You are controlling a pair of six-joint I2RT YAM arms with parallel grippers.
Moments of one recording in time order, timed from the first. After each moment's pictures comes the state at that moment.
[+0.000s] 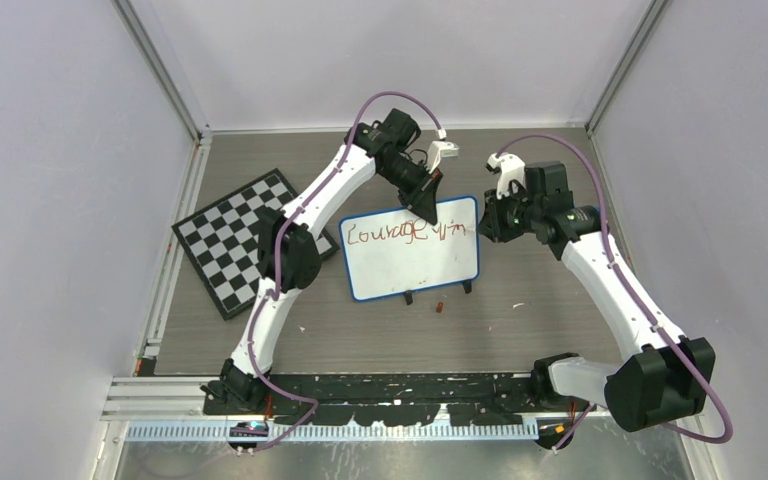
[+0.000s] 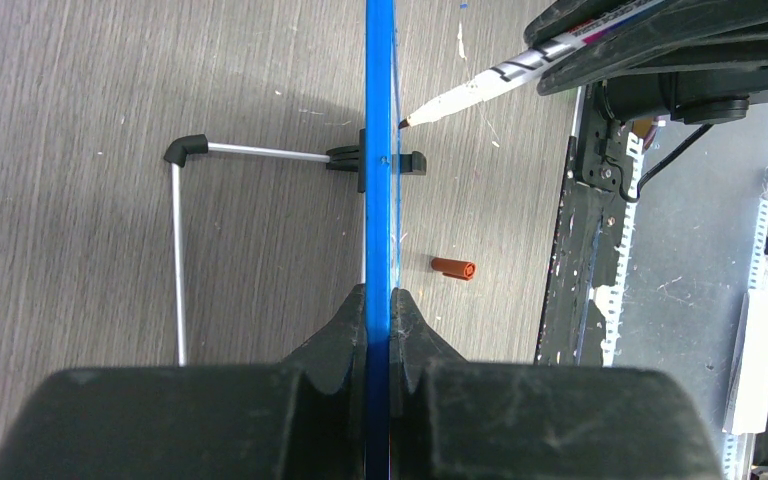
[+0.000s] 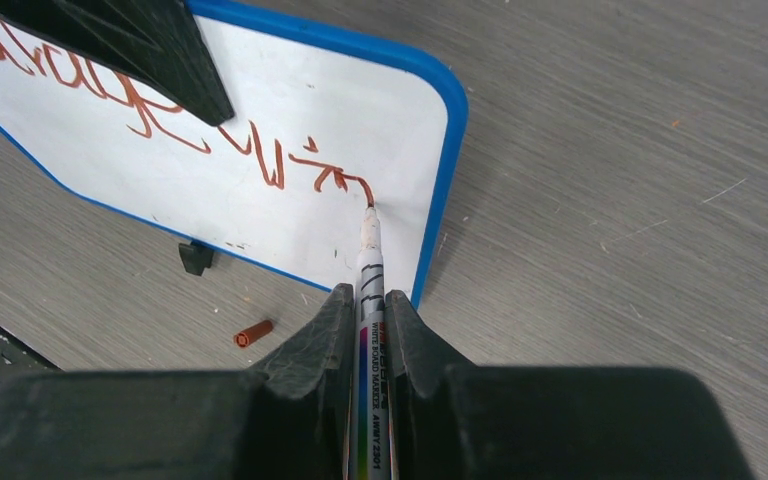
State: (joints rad) left arm -0.63 2.36 2.41 -1.17 0.85 0.34; right arm 0.22 1.20 1.06 -0.62 -0.32 -0.07
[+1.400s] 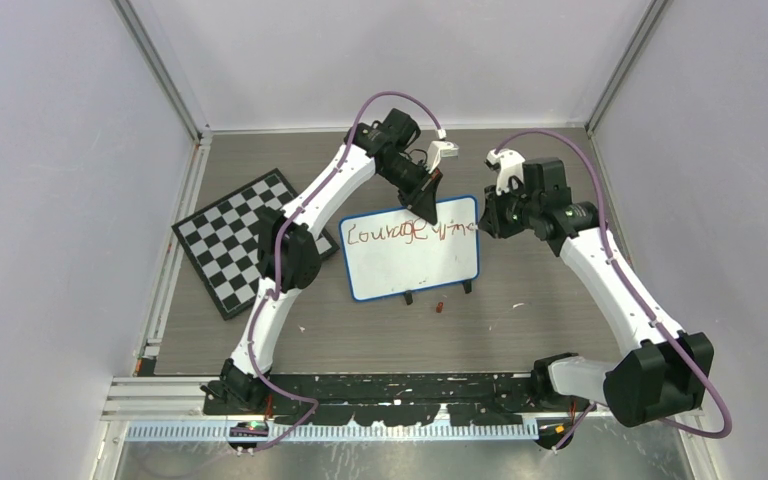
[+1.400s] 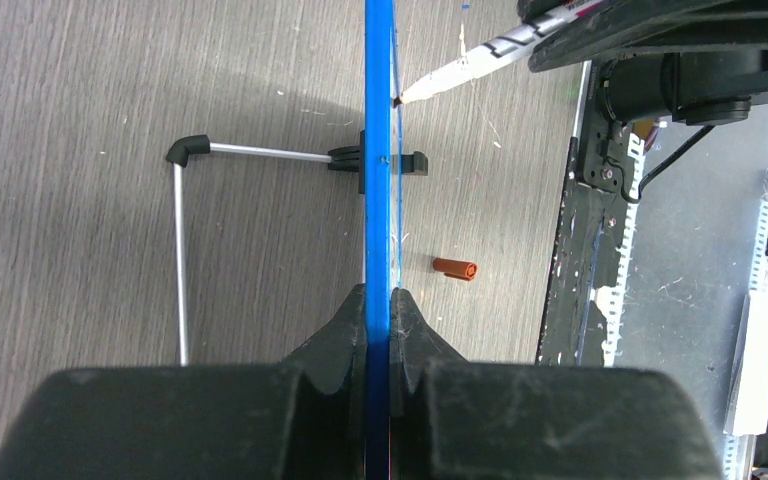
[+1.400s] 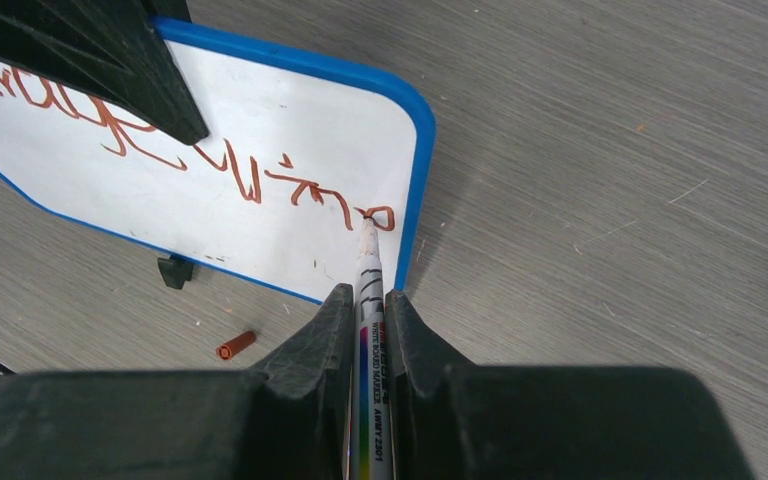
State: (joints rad) left arm -0.63 2.36 2.41 -1.17 0.85 0.34; right arm 0.22 1.22 1.10 -0.62 -0.27 -0.07
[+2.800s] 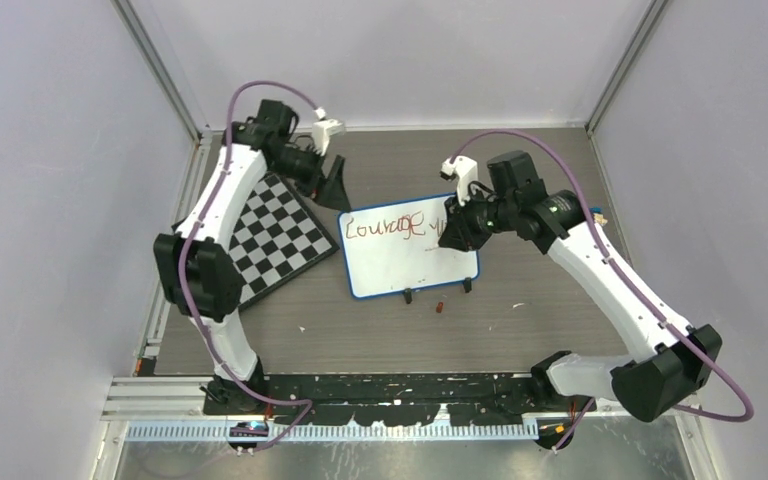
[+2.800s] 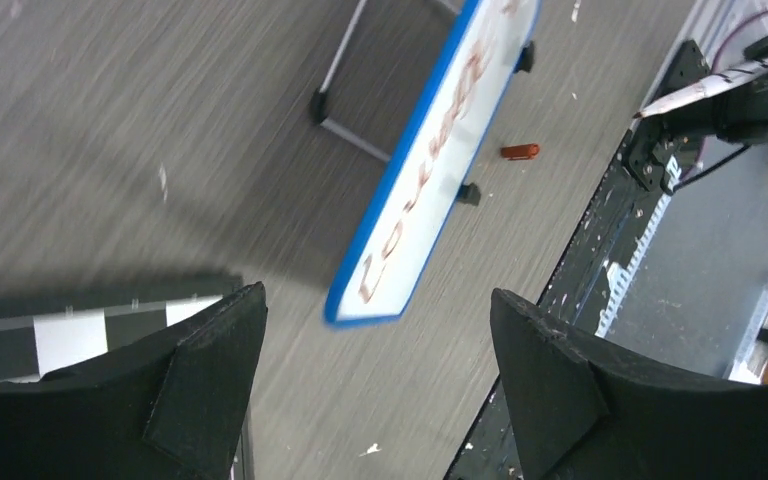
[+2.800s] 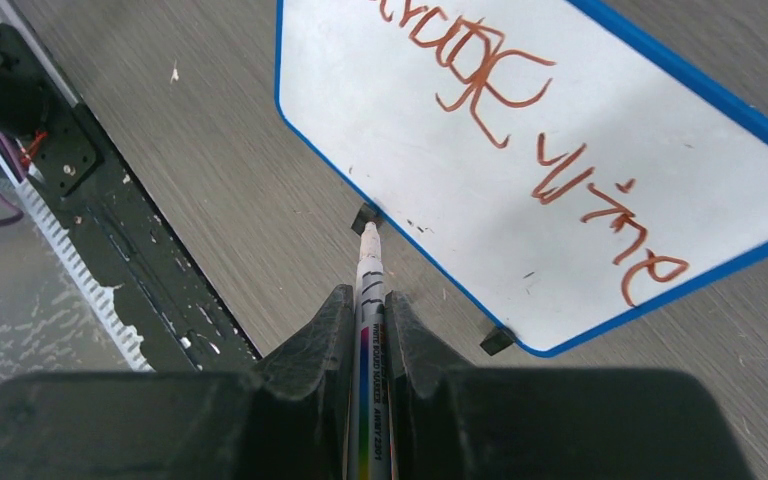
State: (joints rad) left arm -0.27 1.87 1.91 -1.15 0.79 0.36; right arm 0.46 1.24 1.29 -0.82 -0.47 -0.12
